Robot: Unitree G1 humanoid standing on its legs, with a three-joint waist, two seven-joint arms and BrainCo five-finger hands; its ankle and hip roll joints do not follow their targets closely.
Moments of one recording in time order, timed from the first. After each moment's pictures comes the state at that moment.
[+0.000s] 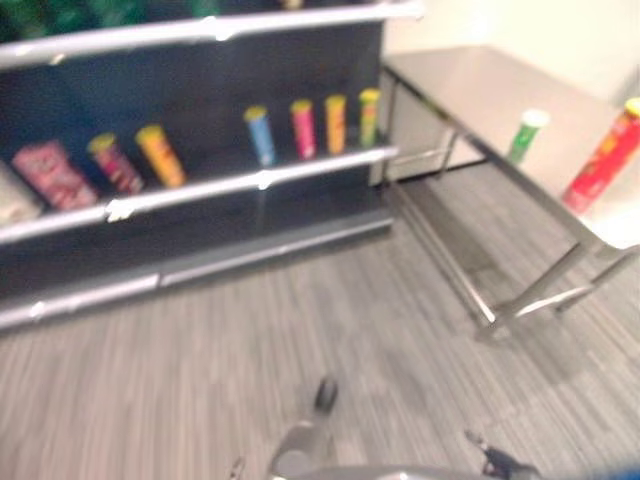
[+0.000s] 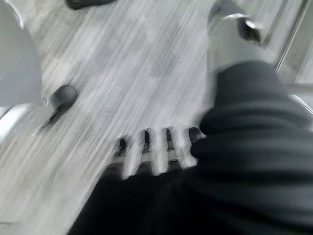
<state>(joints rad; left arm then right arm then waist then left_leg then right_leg) -0.02 0.16 0.18 1.54 -0.88 -0.09 -0.07 -0.02 -0.22 -0.01 1.51 0.64 -0.02 0.04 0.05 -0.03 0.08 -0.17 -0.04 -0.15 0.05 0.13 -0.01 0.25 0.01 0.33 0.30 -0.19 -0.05</state>
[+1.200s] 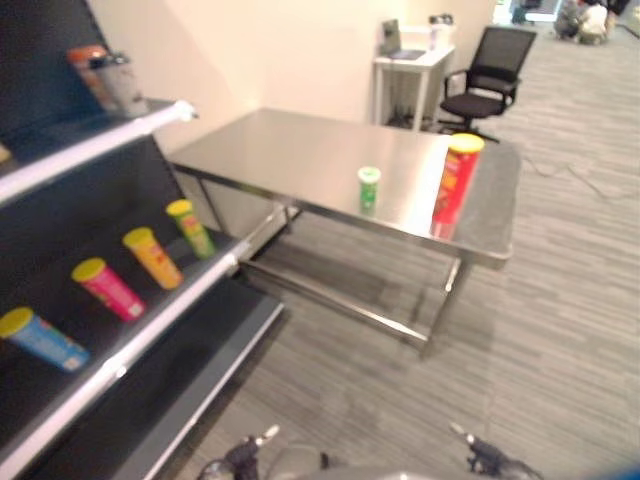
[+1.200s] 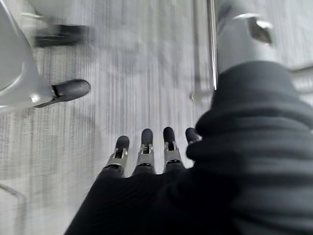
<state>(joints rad) -0.05 0.20 -0.12 1.39 -0.48 -0.11 -0.12 -0.11 -0.23 0.17 1.38 0.61 -0.06 0.07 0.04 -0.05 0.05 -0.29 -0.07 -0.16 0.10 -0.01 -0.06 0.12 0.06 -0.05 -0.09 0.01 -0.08</state>
